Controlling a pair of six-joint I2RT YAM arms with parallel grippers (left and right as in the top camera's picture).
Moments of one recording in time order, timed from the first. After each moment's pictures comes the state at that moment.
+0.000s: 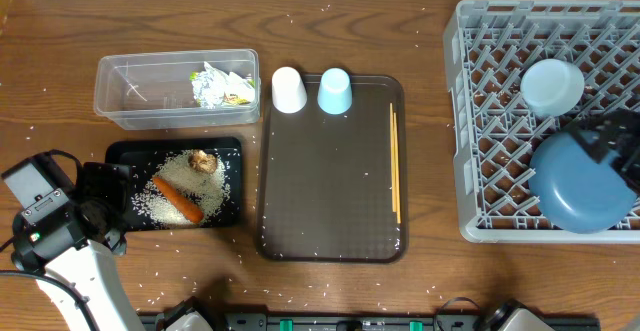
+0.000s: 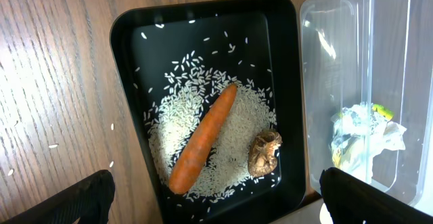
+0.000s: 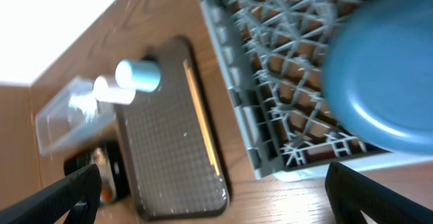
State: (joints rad) left arm 0.65 1.05 0.92 -0.98 0.14 -0.87; right arm -0.65 1.31 1.66 -1.56 -0.64 -0.05
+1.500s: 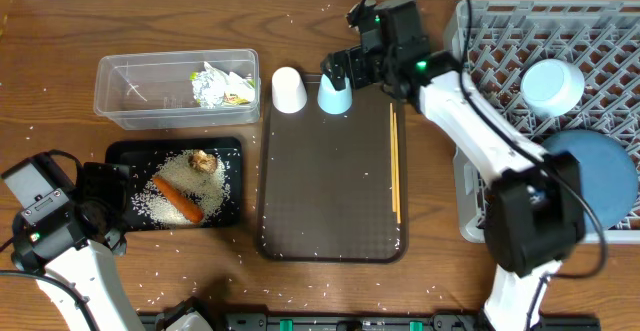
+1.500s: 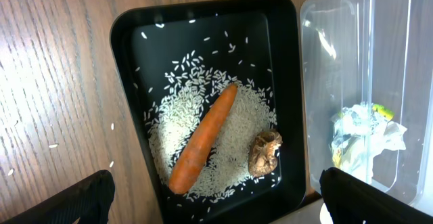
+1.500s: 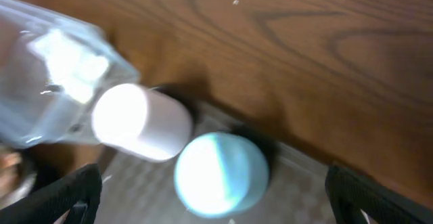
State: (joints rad) left arm 0.65 1.05 0.92 -0.97 0.14 -0.87; right arm 0.42 2.01 1.59 -0.35 -0.24 0.14
